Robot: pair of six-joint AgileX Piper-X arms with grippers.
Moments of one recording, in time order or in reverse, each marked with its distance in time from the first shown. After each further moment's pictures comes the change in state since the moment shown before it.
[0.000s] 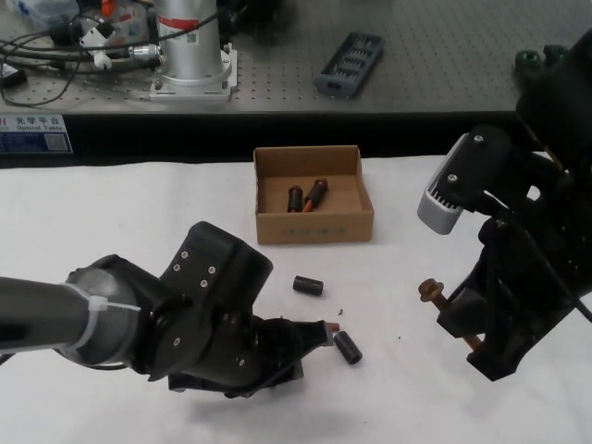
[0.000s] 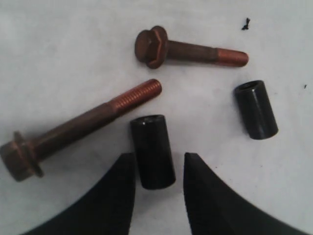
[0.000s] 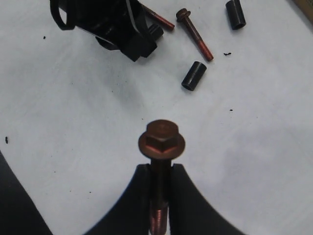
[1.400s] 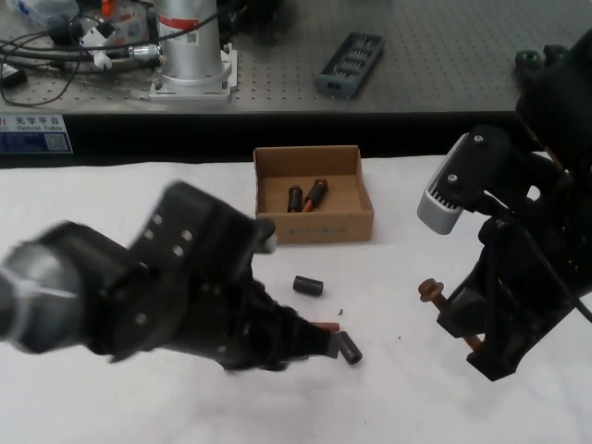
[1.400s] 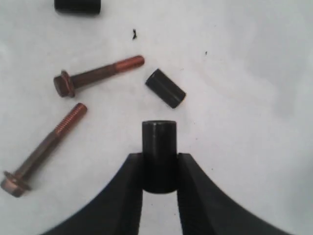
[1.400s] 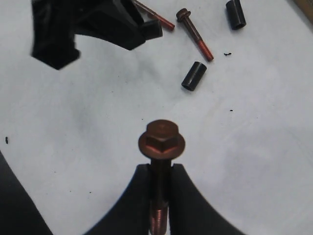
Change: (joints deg) left arm -0.9 -14.2 0.0 7.8 2.8 29.0; right arm 0.0 0.0 0.0 0.0 0.0 0.0
